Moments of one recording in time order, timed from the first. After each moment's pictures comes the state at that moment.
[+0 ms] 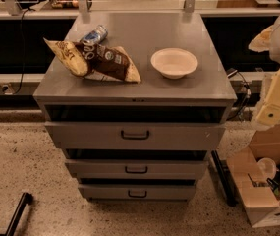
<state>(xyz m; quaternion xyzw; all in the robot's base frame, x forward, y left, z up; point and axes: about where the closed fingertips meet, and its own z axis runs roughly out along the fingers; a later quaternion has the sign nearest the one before) 0.438 -0.216 0.979 -0.60 0.78 -0.04 0.16</state>
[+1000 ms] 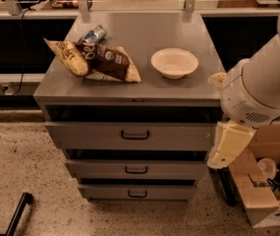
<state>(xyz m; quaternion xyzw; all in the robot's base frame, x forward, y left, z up) 0.420 -0.154 0.906 -0.64 0.74 -0.05 0.20</state>
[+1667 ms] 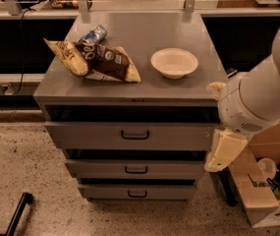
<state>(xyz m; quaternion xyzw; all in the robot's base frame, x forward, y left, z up) 0.429 -0.155 0.879 -0.64 0.73 -0.05 0.22</state>
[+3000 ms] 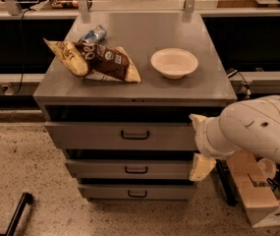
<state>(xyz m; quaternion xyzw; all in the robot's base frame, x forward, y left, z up) 0.486 -0.163 0.718 -0.66 0.71 -0.08 0.23</state>
